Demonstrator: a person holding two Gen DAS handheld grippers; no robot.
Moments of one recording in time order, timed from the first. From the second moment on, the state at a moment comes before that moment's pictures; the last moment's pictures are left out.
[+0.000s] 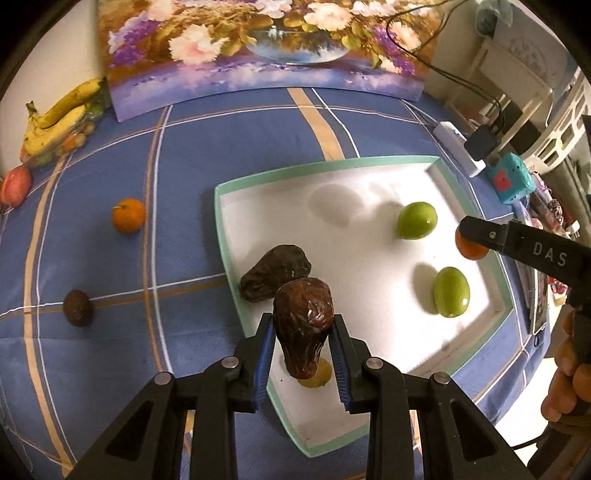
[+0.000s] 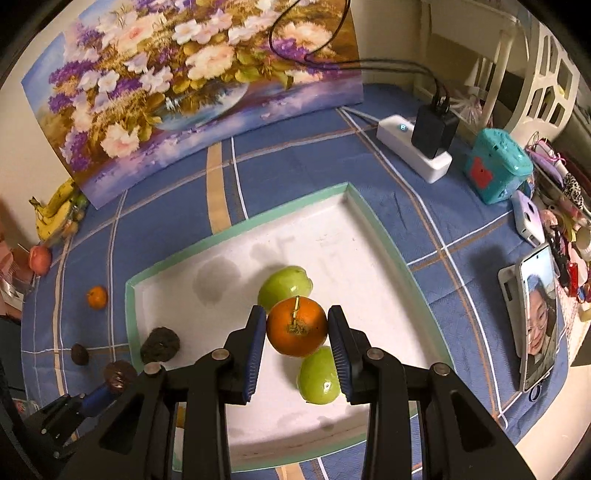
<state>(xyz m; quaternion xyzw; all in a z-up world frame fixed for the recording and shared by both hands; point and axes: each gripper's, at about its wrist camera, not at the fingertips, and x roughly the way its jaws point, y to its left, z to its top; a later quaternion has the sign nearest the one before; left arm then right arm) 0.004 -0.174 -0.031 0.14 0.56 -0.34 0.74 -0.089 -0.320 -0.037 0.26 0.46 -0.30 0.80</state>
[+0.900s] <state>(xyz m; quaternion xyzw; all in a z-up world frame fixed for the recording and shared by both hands) 0.005 -0.197 -0.078 0.17 0.58 -0.34 0.73 -0.071 -0.320 -0.091 0.27 0.50 -0.28 0.78</state>
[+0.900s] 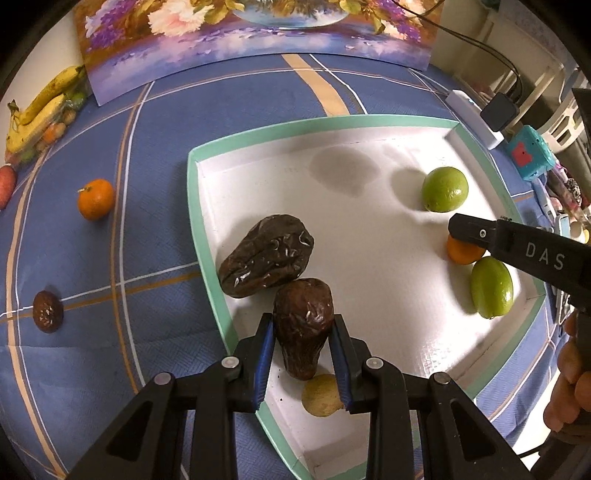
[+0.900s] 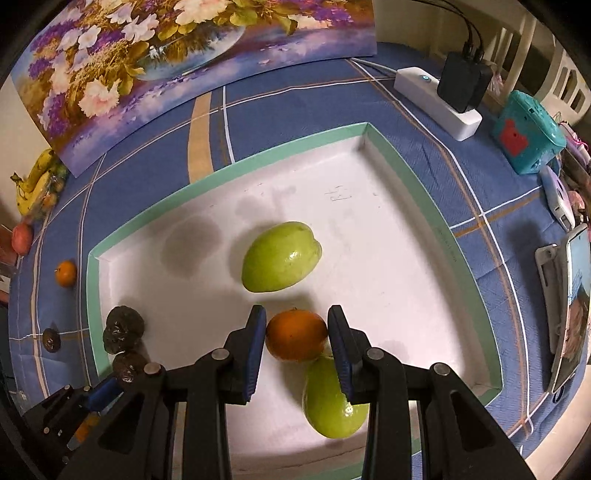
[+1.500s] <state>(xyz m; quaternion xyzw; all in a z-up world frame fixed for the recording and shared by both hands) 0.012 -0.183 -0.059 0.14 0.60 -0.34 0.71 -0.071 -0.320 -0.085 0.25 0.51 -0.29 0.77</state>
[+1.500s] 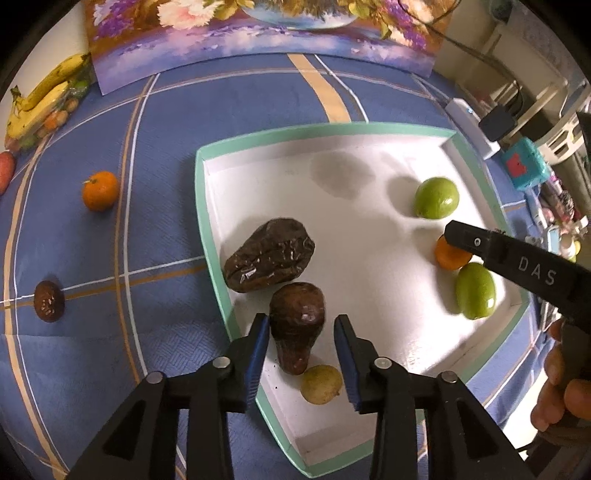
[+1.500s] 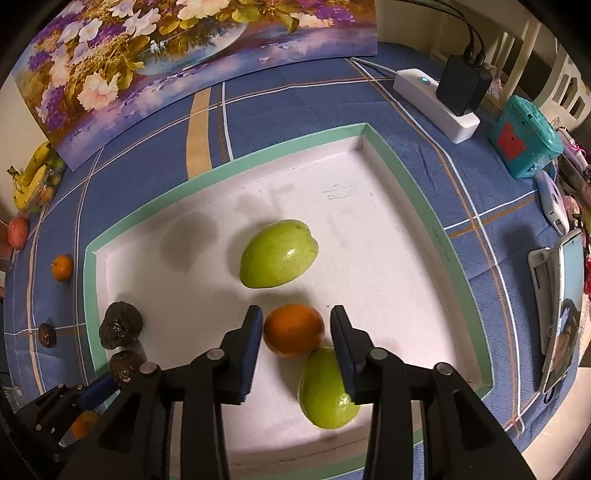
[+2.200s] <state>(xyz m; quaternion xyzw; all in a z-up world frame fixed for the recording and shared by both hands) 0.058 -0.108 -0.006 0.04 0.58 -0.24 0.78 -0.081 -0.306 -0.026 0.22 0.46 -0.29 0.81</state>
